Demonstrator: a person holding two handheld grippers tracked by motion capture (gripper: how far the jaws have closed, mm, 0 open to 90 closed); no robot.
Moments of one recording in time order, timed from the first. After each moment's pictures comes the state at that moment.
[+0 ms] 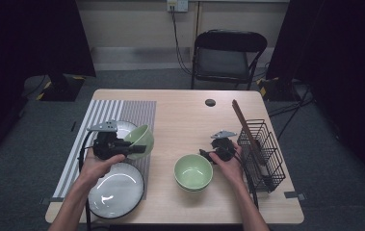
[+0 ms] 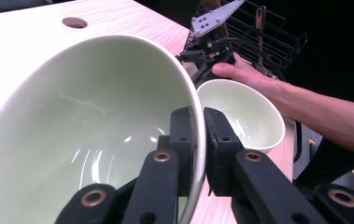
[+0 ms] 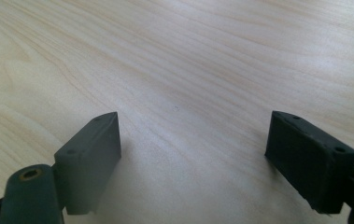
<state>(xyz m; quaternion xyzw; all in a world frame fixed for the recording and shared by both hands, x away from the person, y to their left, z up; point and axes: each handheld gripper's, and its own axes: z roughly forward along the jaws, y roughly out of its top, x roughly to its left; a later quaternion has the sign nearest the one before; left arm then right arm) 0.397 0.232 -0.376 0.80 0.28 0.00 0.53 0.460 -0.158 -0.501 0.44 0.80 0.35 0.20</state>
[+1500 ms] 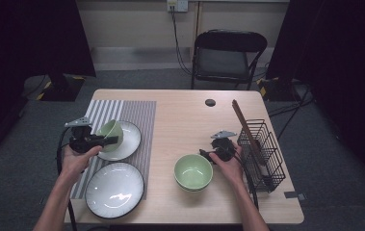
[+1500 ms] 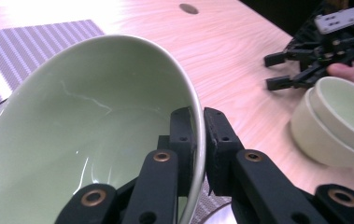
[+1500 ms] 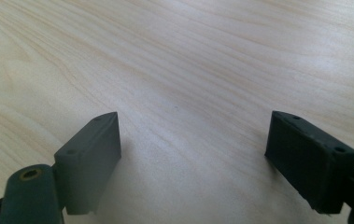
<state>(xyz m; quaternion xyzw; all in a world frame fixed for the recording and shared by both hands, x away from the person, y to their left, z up) 0.426 0.311 -0.409 0.77 0.41 0.07 0.49 0.460 -0.158 -0.501 0.44 0.80 0.35 0.20</state>
